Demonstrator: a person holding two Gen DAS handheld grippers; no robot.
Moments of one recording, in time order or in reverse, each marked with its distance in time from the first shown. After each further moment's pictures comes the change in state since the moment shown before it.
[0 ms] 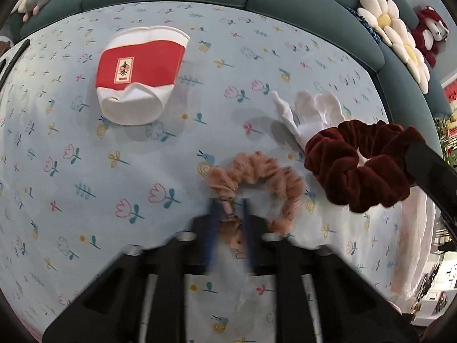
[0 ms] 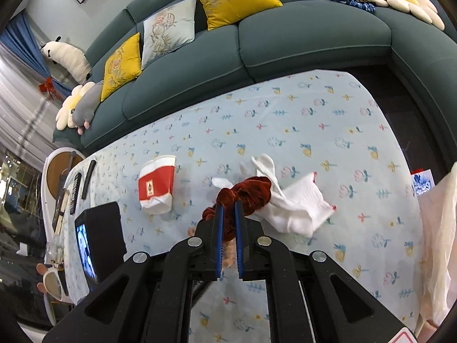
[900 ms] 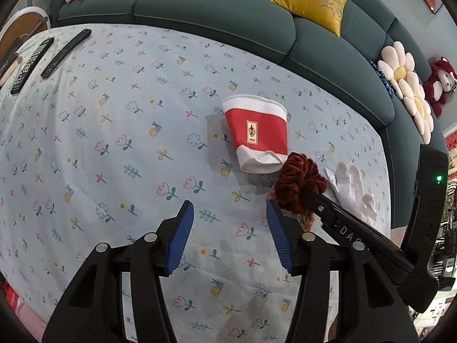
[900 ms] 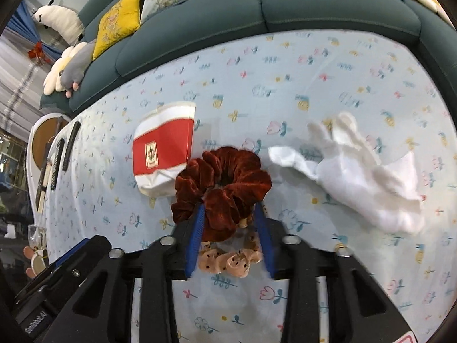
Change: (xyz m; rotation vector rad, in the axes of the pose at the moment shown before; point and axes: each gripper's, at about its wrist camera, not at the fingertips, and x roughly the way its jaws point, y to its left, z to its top) left arm -0.080 0.103 0.013 -0.164 -0.131 -0.004; right arm 0.104 0.066 -0.015 -0.071 0.190 -0.044
